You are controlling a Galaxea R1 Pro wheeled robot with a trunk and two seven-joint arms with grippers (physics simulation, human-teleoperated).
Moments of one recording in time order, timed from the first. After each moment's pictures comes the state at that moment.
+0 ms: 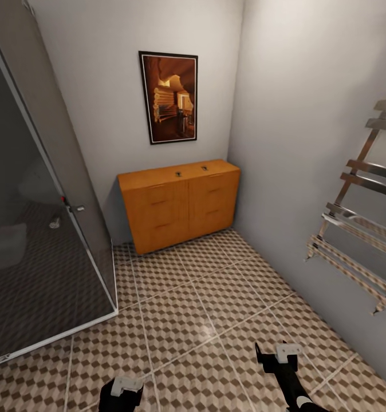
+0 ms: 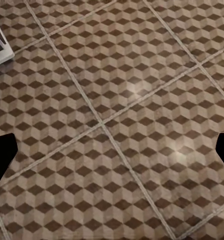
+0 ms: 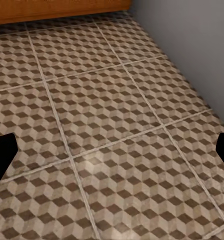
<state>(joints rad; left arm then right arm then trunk) -0.51 -0.02 -0.28 0.08 0.15 -0.50 0.00 -0.56 -0.06 0.13 -0.01 -0.04 -0.69 -0.06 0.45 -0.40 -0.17</state>
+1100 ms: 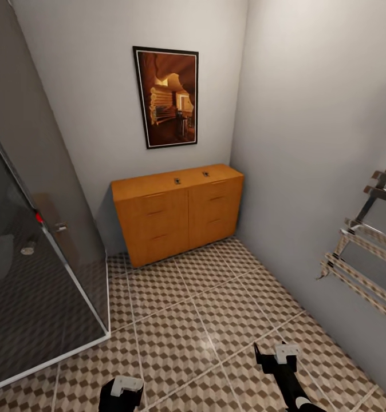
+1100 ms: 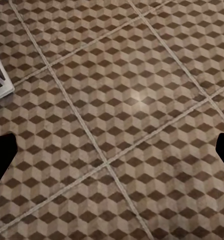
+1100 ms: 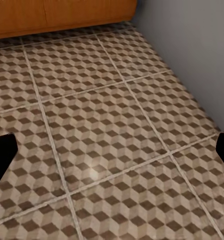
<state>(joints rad) -0.51 -0.02 -0.28 0.08 0.15 -0.50 0.00 -0.55 -0.05 0.13 -0.01 -0.04 -0.69 -0.06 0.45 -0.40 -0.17</state>
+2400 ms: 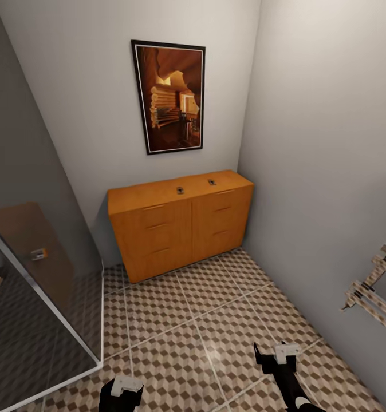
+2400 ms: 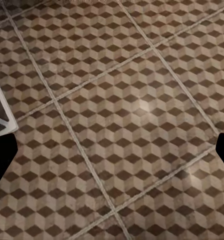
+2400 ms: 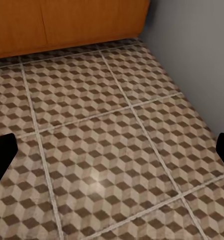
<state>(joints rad) -0.51 -0.02 -0.28 0.08 0.15 -0.50 0.00 -0.55 -0.05 0.13 -0.01 -0.04 -0.69 -0.06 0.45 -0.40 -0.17</state>
